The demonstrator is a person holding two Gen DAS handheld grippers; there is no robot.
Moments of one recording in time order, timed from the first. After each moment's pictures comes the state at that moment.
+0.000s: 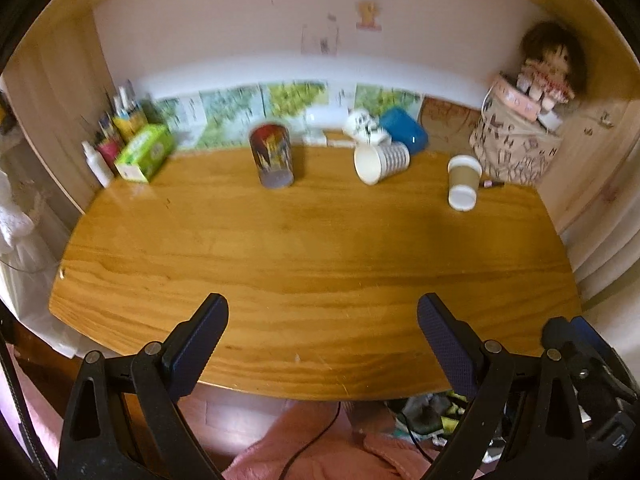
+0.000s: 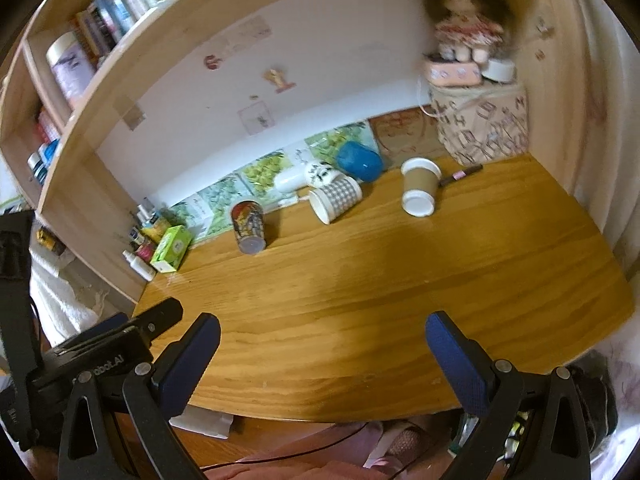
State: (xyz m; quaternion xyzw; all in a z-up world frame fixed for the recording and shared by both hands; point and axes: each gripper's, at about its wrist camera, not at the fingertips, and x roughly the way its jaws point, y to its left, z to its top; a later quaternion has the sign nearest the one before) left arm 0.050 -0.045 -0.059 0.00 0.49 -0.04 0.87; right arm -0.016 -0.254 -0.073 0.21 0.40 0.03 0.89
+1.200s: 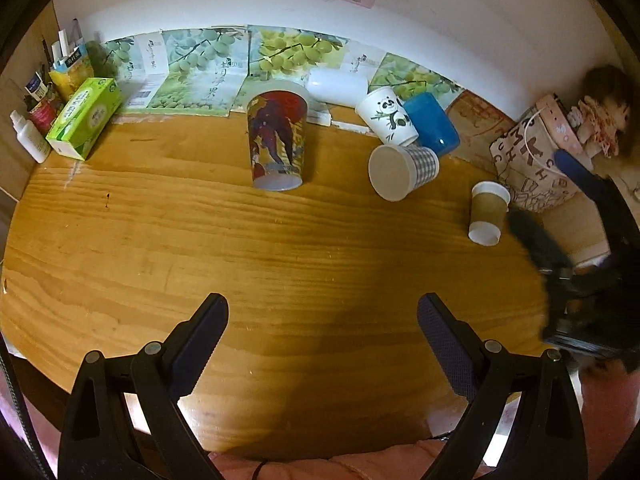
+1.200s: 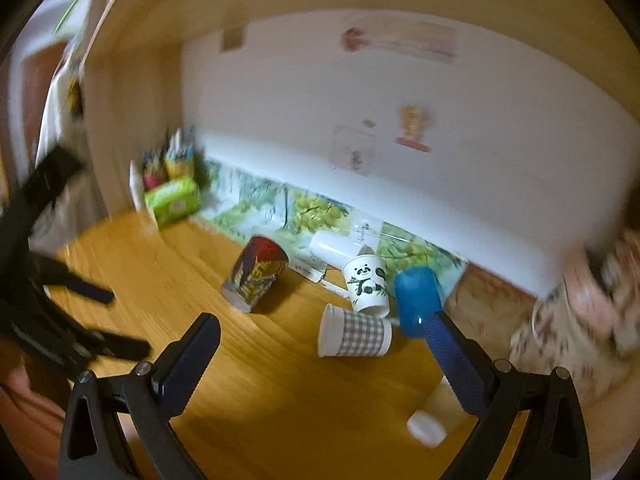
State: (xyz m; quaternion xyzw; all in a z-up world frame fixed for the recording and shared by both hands) left arm 0.198 -0.001 -0.103 -0.09 0.58 -0.08 0.81; right arm 0.201 -0.204 -0.074 -0.17 0.31 0.22 0.91
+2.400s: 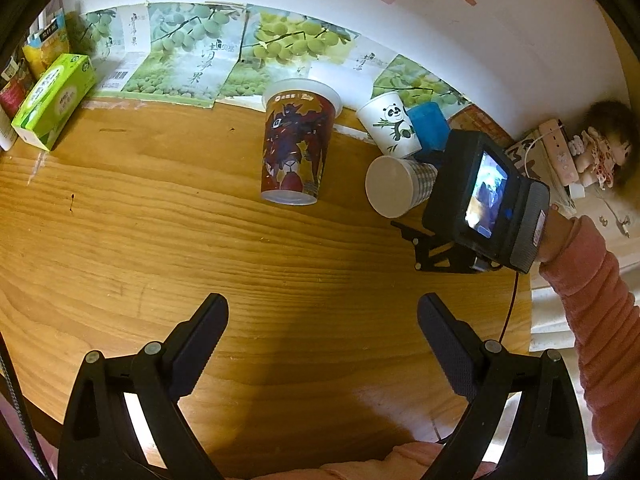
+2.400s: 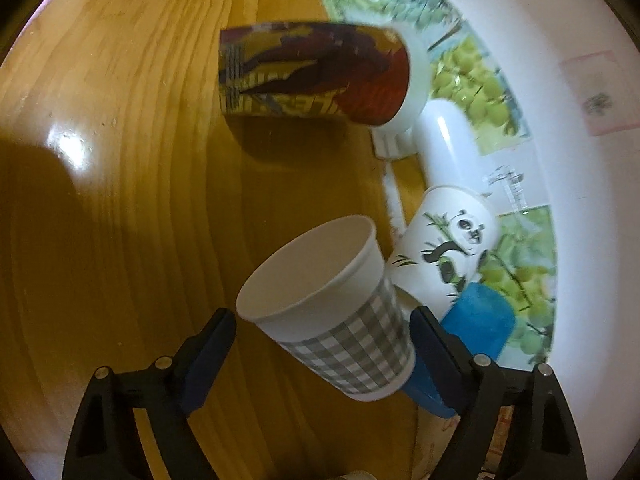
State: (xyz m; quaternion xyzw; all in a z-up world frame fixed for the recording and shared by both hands) left arm 0.239 0.019 -0.128 -0.14 0.60 -0.12 0.78; right arm 0.315 -0.148 -0.243 -0.54 0.40 0.31 0.67
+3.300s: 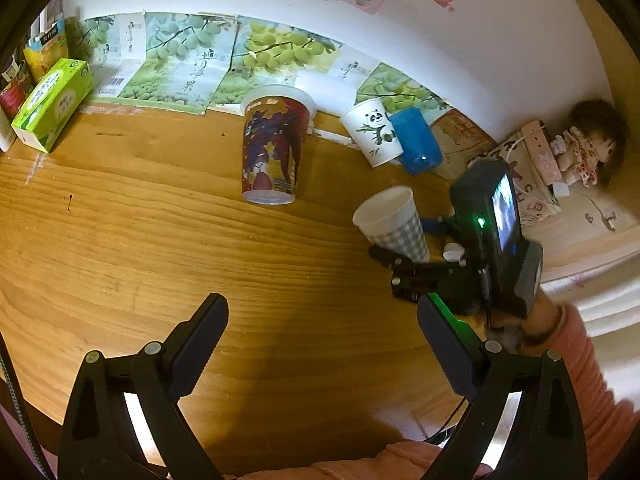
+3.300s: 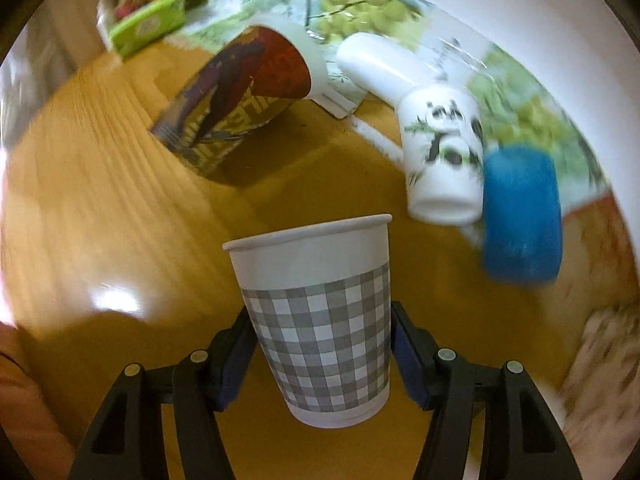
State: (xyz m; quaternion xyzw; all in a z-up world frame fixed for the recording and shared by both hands) left arm 0.223 0.012 -0.111 -0.15 0.58 -0.14 0.79; right arm 0.308 -0.171 -0.206 -0.19 0.56 0.23 0.77
